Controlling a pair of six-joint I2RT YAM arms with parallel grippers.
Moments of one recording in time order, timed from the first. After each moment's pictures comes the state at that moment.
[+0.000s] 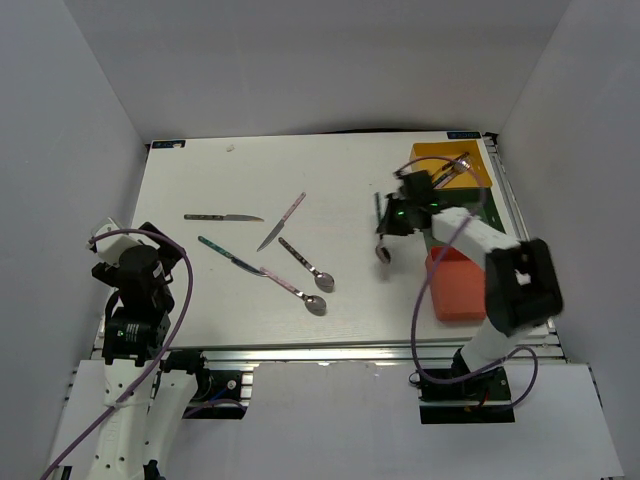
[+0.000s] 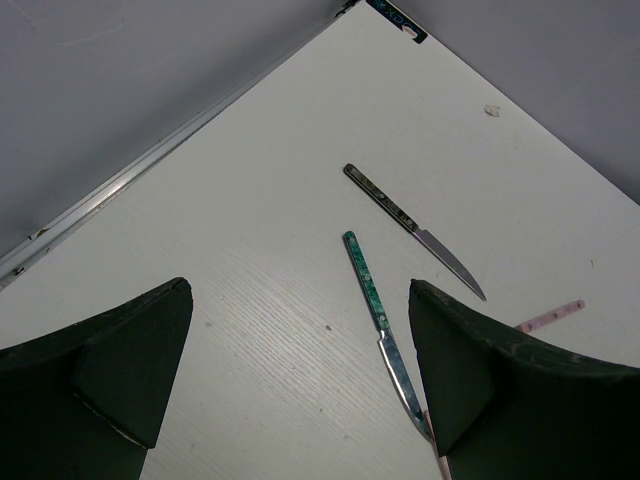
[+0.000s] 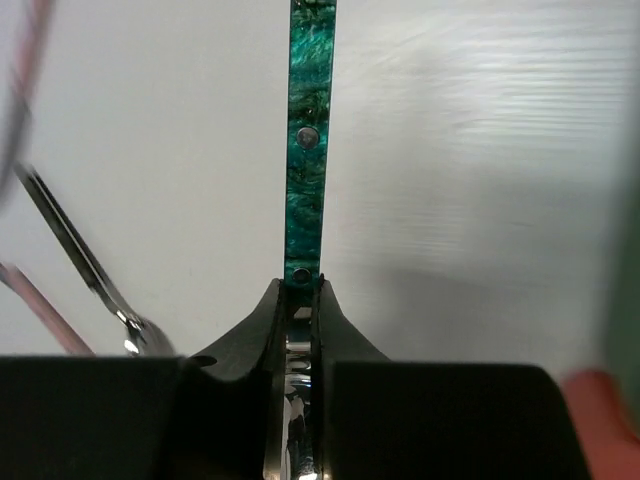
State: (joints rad) left arm -0.06 0.52 0.81 -0.63 -0.60 -0.50; right arm 0.40 1.72 1.14 -0.33 -0.16 0.32
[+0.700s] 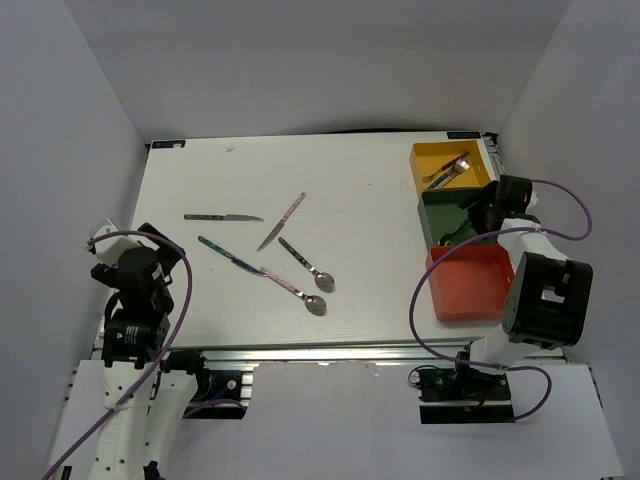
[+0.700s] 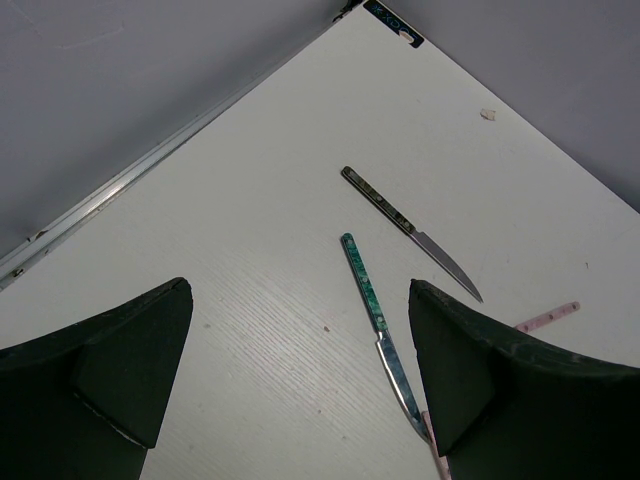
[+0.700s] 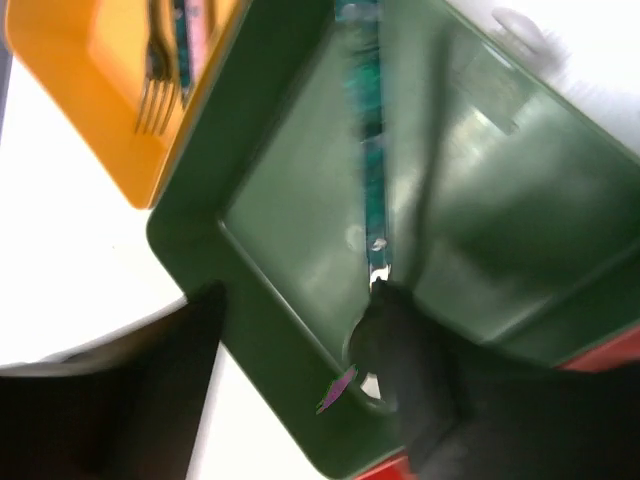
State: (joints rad) left arm -0.06 0.51 0.81 -0.63 -0.60 -0.50; right arm -0.19 1.56 0.96 -0.14 -0.05 0.79
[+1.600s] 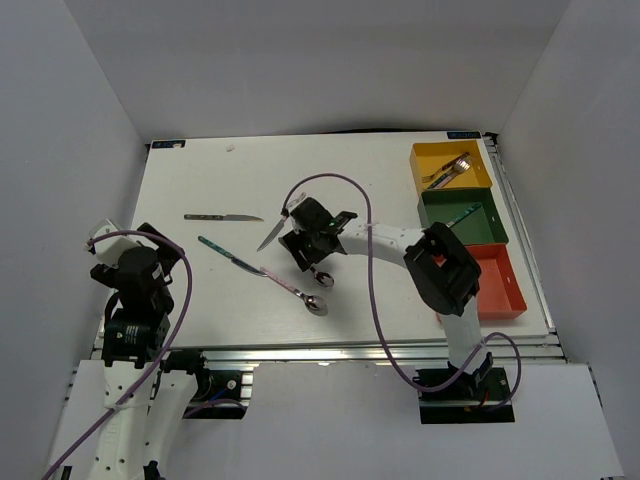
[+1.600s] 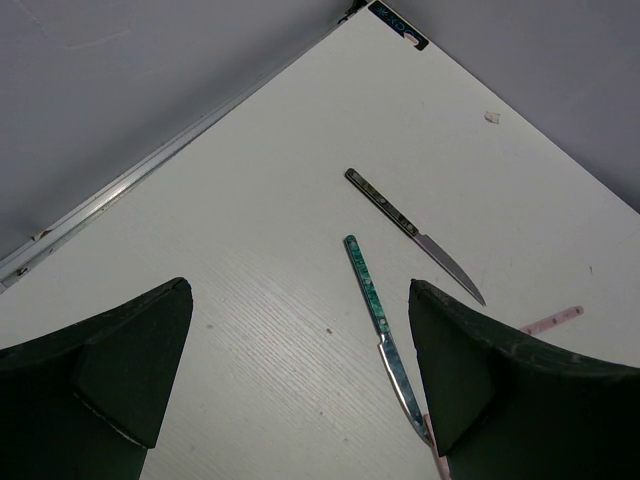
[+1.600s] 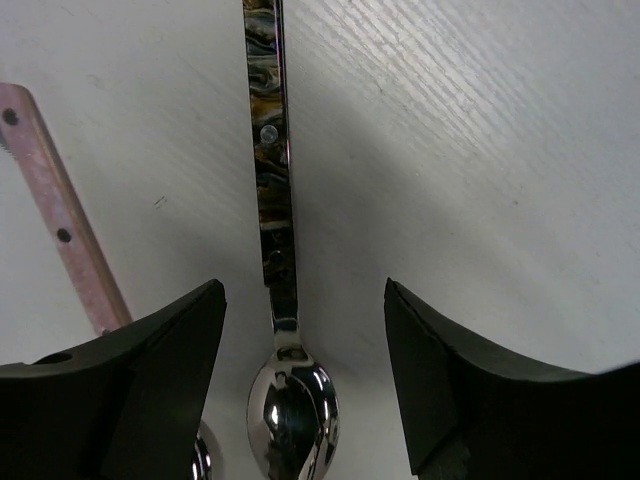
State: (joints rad) left arm -0.06 0.51 0.81 -0.63 -0.61 -0.50; right arm 0.88 2.02 1.46 -0.42 0.02 0.13
